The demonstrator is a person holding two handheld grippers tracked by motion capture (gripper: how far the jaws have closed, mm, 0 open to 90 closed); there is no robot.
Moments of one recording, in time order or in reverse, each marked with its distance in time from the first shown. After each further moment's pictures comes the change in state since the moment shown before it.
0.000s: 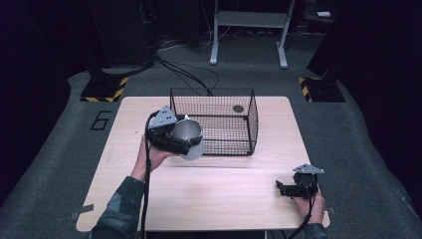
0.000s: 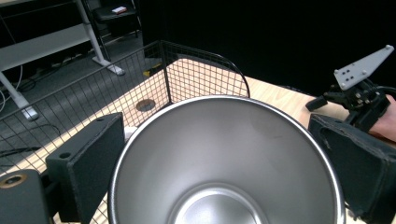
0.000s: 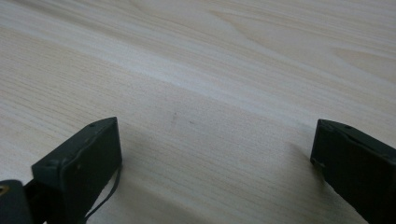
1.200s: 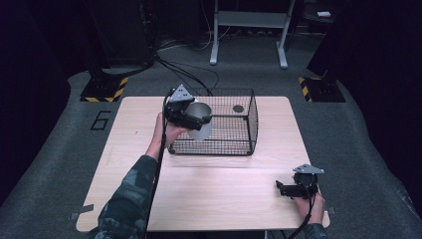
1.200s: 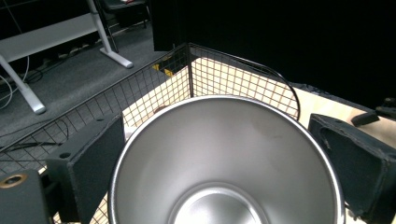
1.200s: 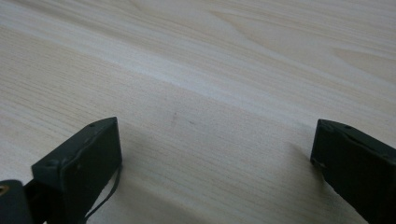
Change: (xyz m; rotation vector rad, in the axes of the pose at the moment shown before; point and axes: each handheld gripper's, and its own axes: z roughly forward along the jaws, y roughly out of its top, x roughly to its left) left arm 0.045 0.021 0.066 0.040 0.036 -0.017; right arm 0.000 0.000 0.000 0.000 -0.003 -0.001
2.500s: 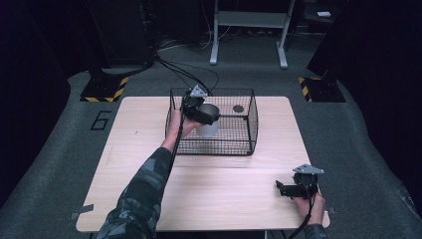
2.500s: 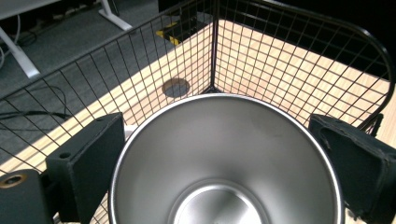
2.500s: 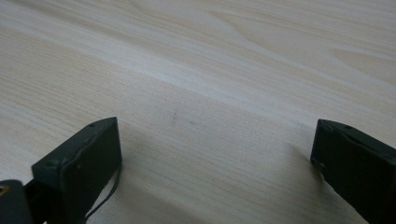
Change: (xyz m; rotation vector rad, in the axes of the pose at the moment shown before) left arm 0.028 -0.020 0.083 0.136 0.018 -0.044; right arm -0.001 0.000 0.000 -0.005 -0.004 -0.017
